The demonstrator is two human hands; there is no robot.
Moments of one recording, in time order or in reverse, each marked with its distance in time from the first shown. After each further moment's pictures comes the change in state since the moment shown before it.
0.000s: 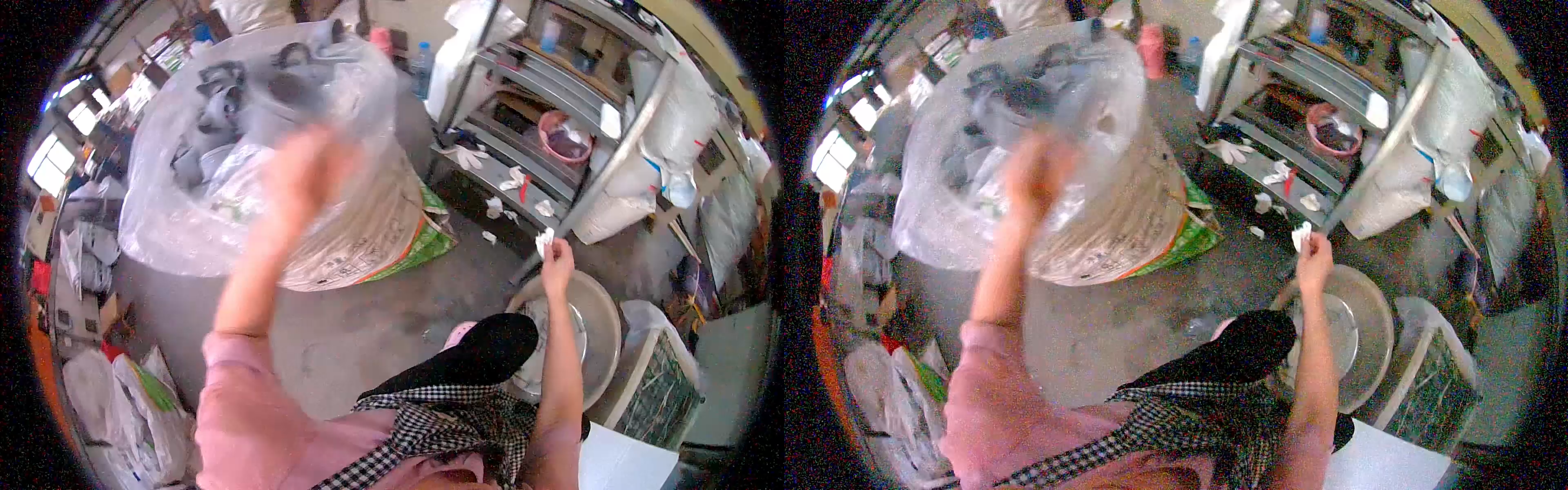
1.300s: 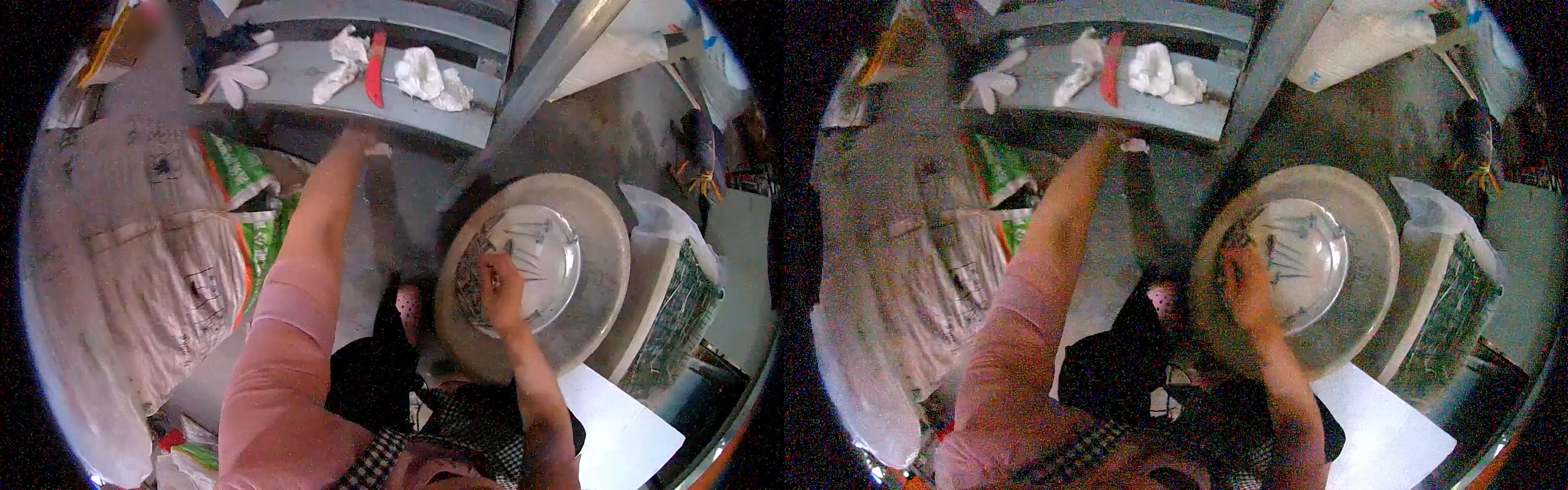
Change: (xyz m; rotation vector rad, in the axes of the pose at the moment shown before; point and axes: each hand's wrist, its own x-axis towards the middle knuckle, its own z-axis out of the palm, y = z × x) left_hand -0.294 0.174 0.705 -0.076 -1.729 -0.188; right_hand -0.054 0.227 0.003 -0.143 -0.301 0.190
